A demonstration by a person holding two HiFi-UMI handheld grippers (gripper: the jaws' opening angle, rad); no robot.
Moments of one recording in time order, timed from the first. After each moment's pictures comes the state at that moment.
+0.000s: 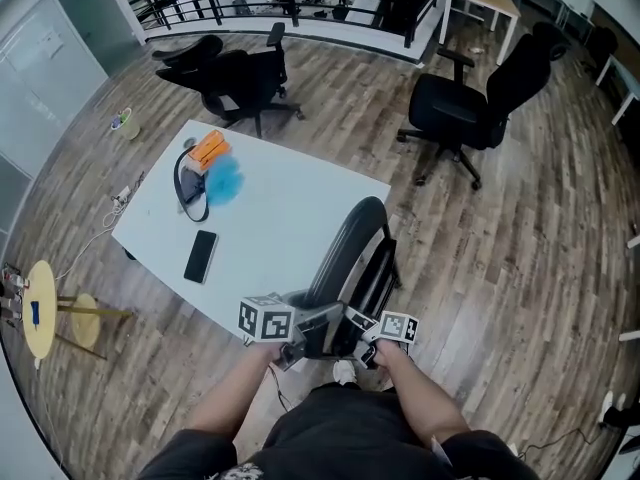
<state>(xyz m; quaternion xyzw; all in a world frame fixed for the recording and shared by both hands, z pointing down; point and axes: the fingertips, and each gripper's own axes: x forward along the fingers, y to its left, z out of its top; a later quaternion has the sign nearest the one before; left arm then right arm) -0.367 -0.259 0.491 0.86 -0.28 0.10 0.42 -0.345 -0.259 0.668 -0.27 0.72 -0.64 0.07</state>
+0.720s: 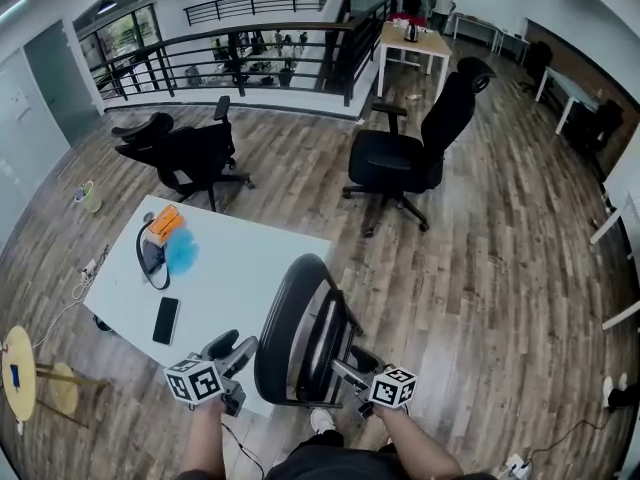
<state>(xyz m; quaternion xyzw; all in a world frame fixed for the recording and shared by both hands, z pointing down) -0.445 -0.258 0.416 0.84 -0.43 0.03 0.33 -0.234 -0.222 0.541 -0.36 0.85 -0.37 0.08</state>
